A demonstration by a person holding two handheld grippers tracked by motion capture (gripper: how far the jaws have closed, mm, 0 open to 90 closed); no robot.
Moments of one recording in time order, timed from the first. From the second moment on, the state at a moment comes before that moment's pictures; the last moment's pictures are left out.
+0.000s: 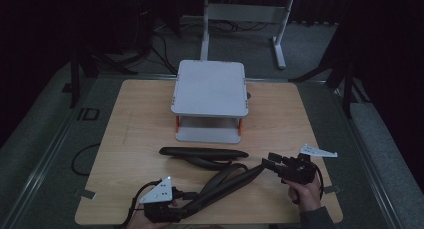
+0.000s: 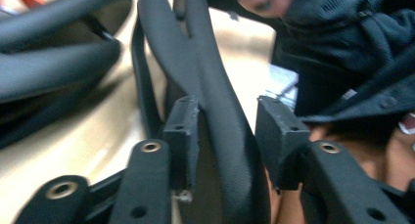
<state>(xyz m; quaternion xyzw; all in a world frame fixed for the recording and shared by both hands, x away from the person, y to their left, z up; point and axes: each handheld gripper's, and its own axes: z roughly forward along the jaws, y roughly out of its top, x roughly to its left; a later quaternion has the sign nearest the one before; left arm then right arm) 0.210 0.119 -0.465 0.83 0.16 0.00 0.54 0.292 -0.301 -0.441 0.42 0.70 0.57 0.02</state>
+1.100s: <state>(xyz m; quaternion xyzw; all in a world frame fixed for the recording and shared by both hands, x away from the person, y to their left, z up) 0.237 0.051 -0.480 0.87 0.21 0.08 0.44 0.293 -0.291 -0.459 0.42 0.73 0.54 -0.01</state>
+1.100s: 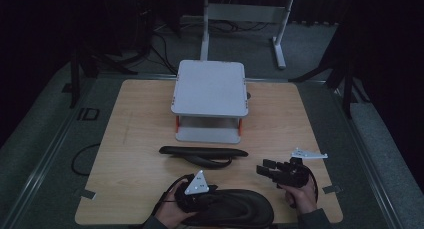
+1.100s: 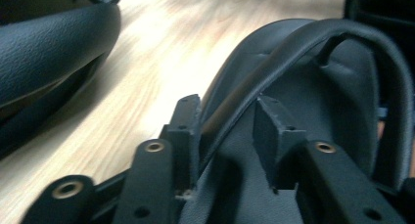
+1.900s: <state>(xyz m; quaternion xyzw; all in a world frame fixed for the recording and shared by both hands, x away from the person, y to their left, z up) 0.256 0.161 -0.449 0.78 0.34 0.24 0.46 0.311 -0.287 -0.449 0.42 0.73 0.54 0.01</state>
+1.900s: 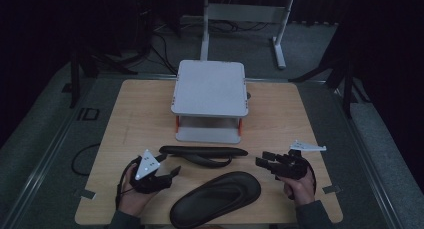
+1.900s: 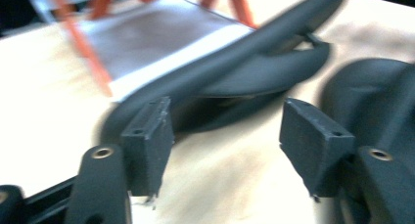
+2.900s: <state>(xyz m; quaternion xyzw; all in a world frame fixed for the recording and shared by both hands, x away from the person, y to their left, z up) 0.312 0.198 -0.477 0.79 0.39 0.25 0.41 0.340 -0.251 -0.457 0.37 0.78 0.49 0.04</state>
